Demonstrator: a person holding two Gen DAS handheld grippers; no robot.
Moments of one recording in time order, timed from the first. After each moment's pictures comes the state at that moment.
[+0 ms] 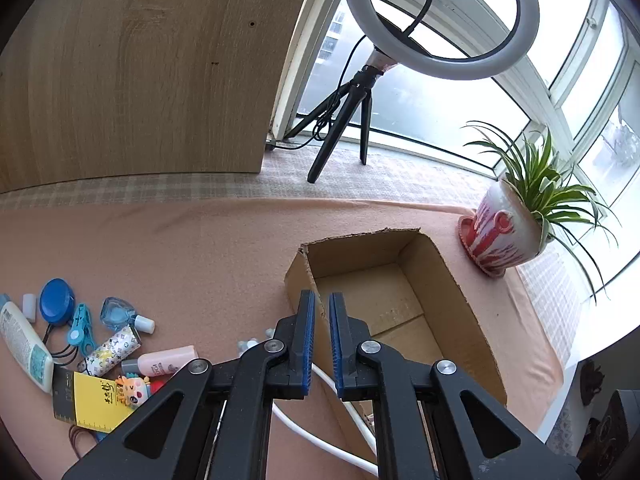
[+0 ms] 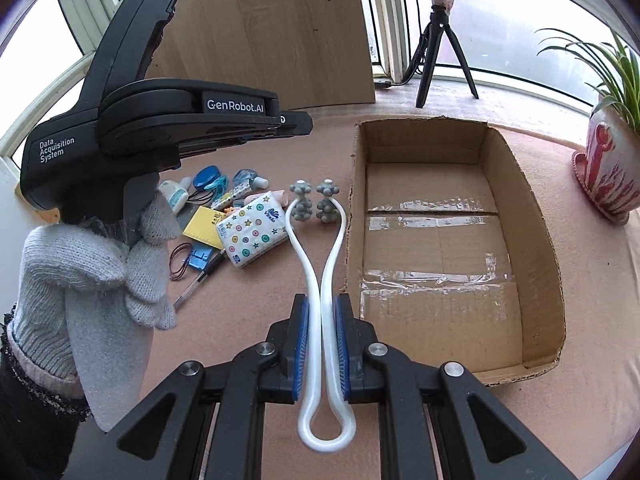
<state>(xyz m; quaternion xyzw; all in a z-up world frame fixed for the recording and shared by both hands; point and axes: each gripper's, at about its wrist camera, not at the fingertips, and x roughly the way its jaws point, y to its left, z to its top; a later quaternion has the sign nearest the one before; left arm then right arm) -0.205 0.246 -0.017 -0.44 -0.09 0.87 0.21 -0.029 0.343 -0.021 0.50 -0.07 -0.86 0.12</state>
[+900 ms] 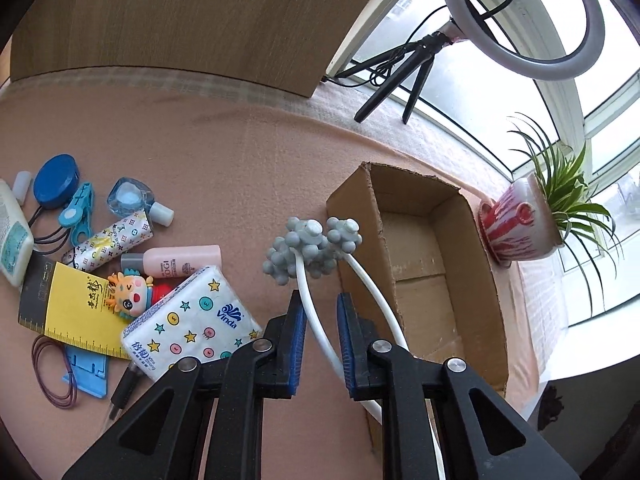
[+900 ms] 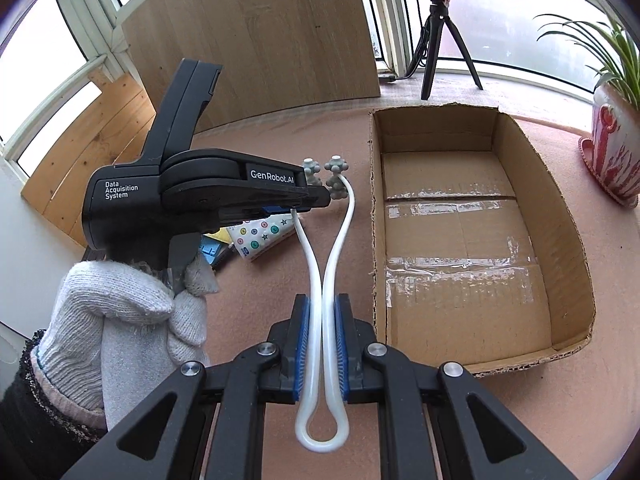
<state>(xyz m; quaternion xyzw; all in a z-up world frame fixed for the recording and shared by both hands) -0.186 0.201 -0.067 -0.52 -0.17 0.82 0.18 -0.009 0.327 -0.025 0.48 -0.07 -0.87 0.13</state>
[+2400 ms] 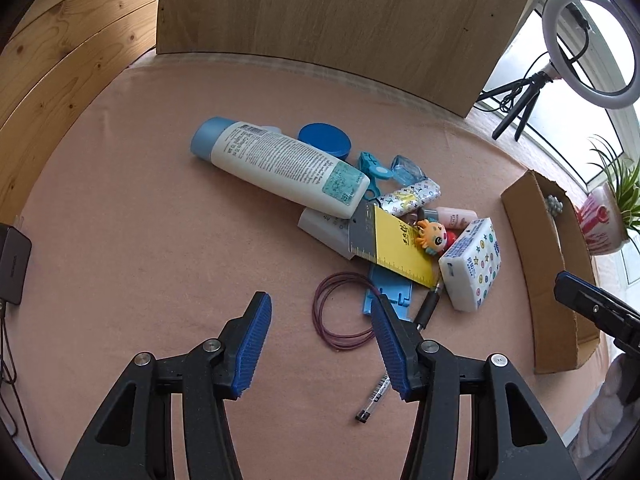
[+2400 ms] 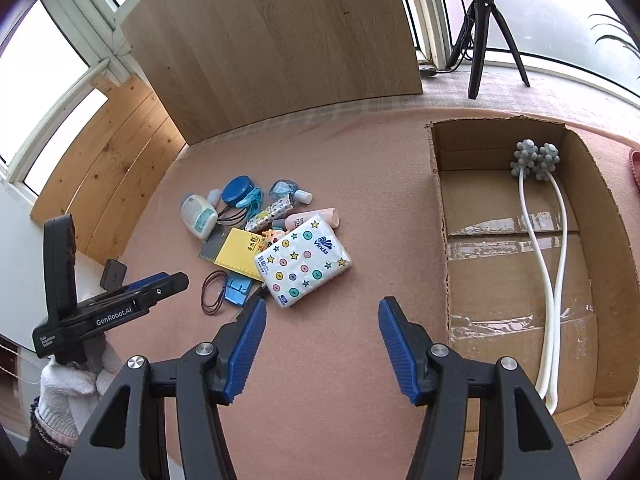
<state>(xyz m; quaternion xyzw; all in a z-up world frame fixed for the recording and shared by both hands) -0.122 0.011 -0.091 -0.53 -0.12 0.84 0.04 -0.085 0.284 -0.035 0.51 -0.09 -0.84 0.18</state>
